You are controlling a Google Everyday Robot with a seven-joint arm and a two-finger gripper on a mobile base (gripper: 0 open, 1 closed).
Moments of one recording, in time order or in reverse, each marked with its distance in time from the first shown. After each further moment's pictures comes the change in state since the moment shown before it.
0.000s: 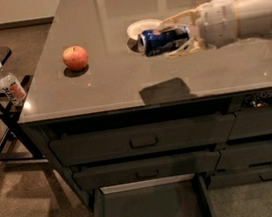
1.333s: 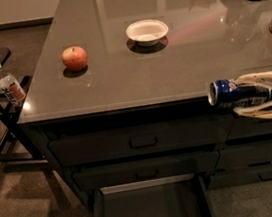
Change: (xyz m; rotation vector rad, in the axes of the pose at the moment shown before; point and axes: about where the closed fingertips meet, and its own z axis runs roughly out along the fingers) arm -0.010 0.145 -0.150 0.082 0.281 0.138
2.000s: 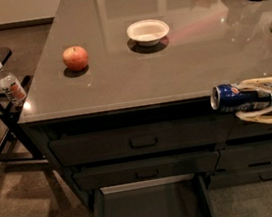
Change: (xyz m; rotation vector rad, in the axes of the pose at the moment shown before) arm 0.005 0.011 -0.003 -0.003 0.010 0.026
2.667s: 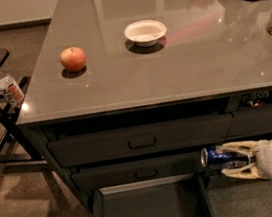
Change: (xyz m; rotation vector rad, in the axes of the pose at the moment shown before) arm 0.067 0.187 0.056 -0.183 -0.003 0.225
